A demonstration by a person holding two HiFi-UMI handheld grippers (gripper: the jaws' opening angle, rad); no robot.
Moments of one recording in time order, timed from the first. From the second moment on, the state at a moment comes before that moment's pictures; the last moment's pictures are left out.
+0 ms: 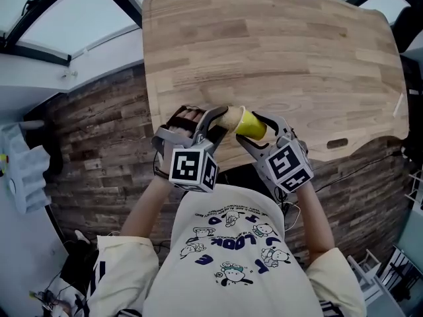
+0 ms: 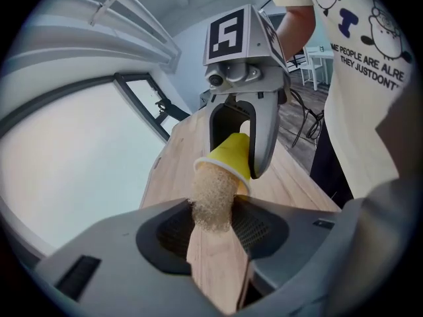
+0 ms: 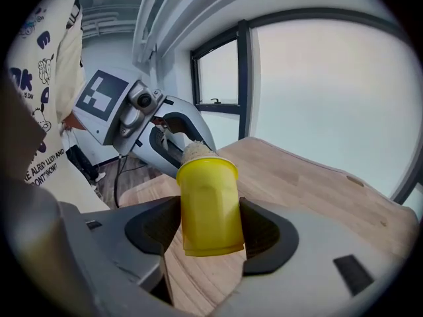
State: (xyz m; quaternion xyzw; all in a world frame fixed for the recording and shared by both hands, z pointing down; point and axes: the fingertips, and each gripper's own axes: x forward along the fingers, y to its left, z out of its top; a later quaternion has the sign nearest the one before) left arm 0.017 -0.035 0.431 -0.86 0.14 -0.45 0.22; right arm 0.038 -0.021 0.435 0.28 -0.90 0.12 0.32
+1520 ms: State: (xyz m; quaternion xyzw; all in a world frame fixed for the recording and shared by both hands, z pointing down) left arm 0.016 -0.010 0.447 -0.89 0.09 -0.45 0.06; right arm 0.024 -0.004 0.443 0.18 -0.87 -0.07 0.45
